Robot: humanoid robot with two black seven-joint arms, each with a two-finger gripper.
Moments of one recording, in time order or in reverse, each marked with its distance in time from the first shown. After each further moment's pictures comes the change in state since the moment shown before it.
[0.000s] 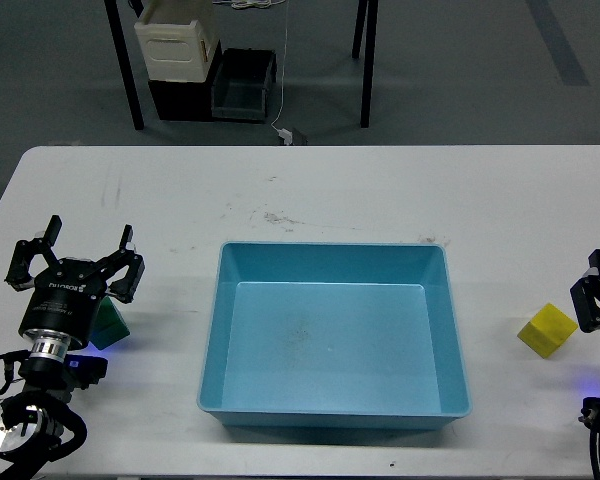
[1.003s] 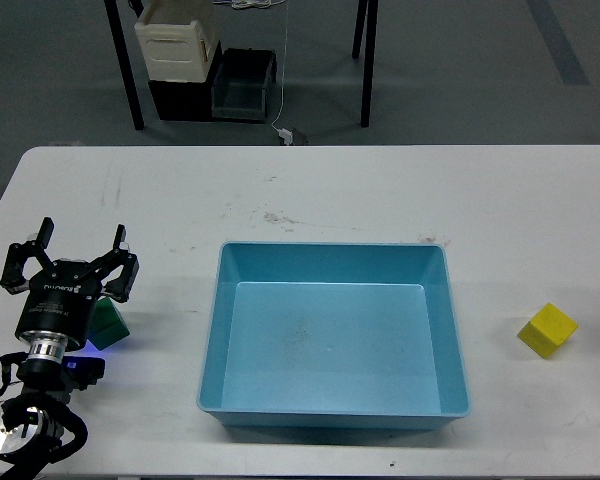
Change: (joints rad) left arm 0.005 -0.011 0.000 0.007 0.001 0.000 -0.041; right arm 0.298 -0.375 0.068 -0.066 -0.942 -0.026 0.015
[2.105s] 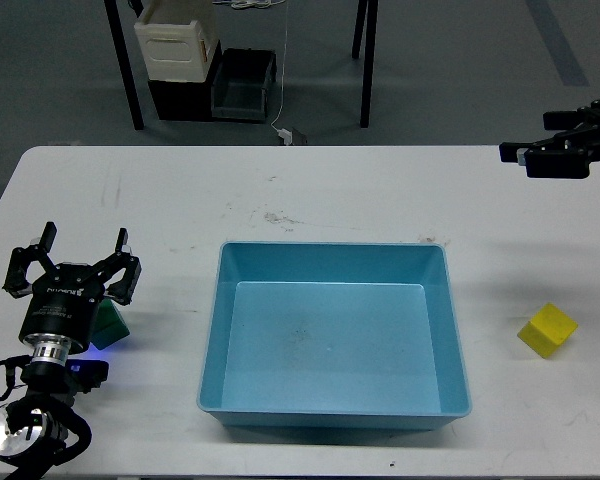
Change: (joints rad) left arm 0.004 -0.008 -0.002 0.005 0.000 0.000 0.000; right arm 1.302 -0.552 -1.644 -0.245 -1.046 -0.002 0.441
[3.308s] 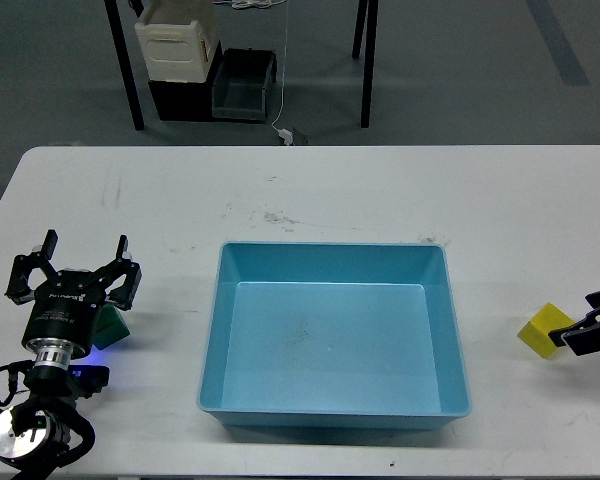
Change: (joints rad) left arm 0.000 -0.020 0.001 0.039 0.000 0.000 0.000; right arm -0.160 0.021 -0.253 0.014 -0.144 0.175 0.000
